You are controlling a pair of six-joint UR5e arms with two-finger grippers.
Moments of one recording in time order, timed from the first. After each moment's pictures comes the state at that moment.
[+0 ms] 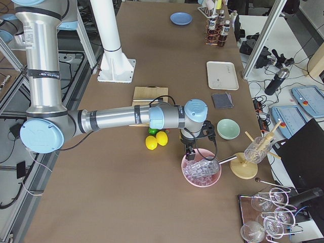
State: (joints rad) left arm -1.55 -1.47 -1.84 -1.63 -2.39 -0.04; right arm 1.48 -1.55 1.71 -1.65 2.35 -0.13
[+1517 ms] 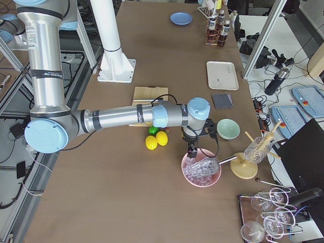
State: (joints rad) left arm -1.54 -1.47 -1.83 -1.64 -2.39 -0.04; right arm 1.46 -1.53 1.70 -1.65 2.35 -0.13
